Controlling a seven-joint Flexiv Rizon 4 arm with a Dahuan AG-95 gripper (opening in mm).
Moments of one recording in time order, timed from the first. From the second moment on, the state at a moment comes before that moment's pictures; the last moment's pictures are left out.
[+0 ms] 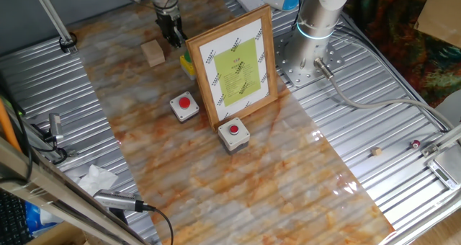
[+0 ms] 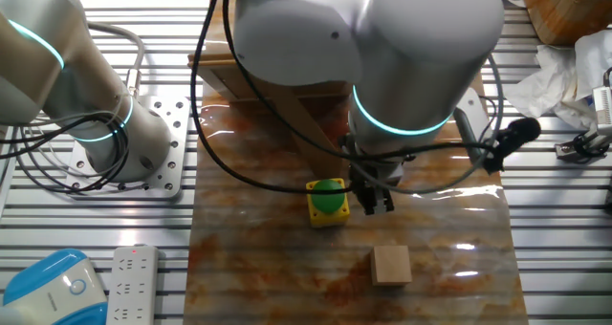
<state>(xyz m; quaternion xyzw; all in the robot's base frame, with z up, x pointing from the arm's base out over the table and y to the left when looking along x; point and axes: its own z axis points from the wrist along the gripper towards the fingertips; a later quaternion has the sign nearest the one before) 0.450 -0.142 0.132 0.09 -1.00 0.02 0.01</state>
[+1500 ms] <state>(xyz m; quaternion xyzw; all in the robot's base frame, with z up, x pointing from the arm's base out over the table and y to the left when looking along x) 0.449 -0.142 0.133 0.13 -0.99 0.00 0.02</state>
